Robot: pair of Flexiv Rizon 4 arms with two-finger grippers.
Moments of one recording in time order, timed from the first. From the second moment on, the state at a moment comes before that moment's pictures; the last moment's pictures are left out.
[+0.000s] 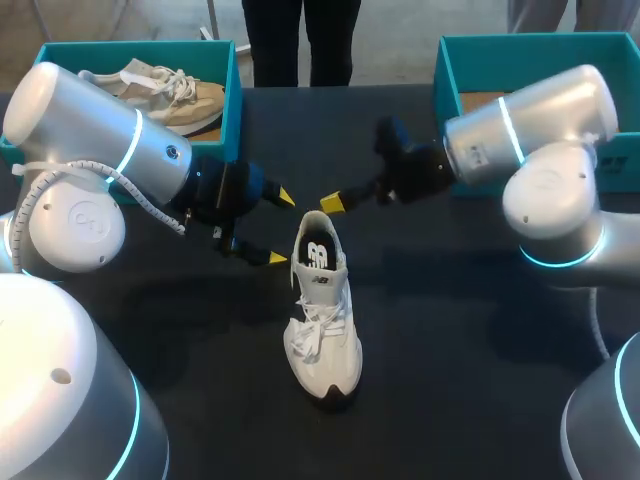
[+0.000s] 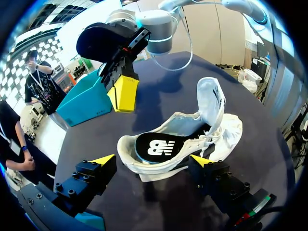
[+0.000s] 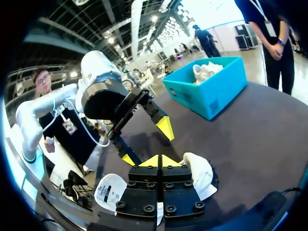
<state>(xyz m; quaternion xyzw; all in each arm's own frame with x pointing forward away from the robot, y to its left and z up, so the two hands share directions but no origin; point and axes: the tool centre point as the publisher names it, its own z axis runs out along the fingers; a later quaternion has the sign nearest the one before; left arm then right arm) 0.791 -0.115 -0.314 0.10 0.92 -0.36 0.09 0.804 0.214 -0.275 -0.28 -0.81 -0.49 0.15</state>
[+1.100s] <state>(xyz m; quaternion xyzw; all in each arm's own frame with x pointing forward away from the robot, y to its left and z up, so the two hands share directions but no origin) 0.816 -0.031 -0.241 0.15 0.93 -0.32 0.09 0.790 0.212 -0.280 -0.40 -0.82 -0.39 0.12</state>
